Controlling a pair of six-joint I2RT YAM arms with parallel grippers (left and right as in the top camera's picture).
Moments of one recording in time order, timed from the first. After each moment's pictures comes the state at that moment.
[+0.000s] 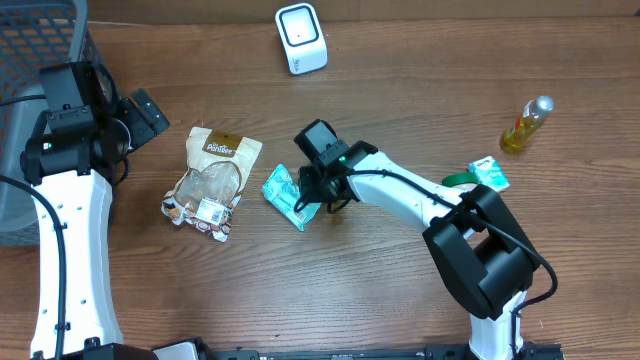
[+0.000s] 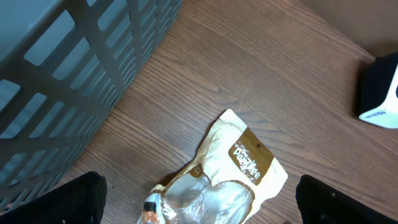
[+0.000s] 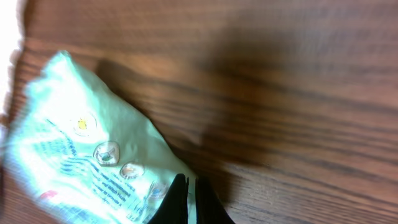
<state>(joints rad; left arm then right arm) 0.22 1.46 1.40 -0.87 -0.04 -0.41 0.69 2.03 1.39 -0.59 -0.10 0.61</state>
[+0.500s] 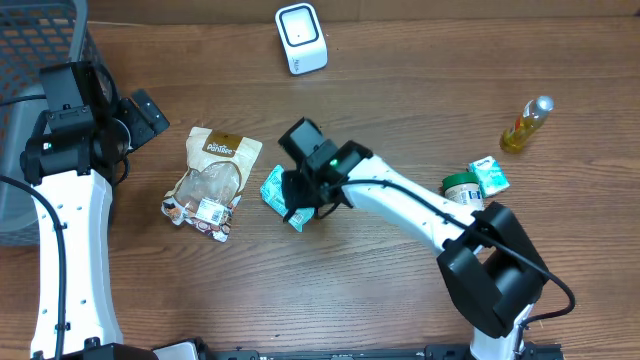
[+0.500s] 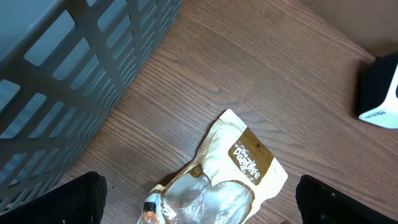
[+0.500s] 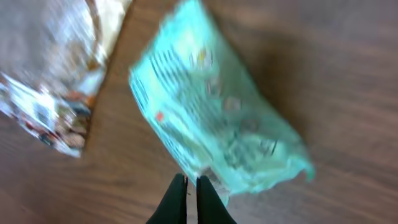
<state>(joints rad) 0.22 1.46 1.40 -0.87 -0.04 -0.41 0.77 1.96 1.42 -0.67 -0.19 0.61</state>
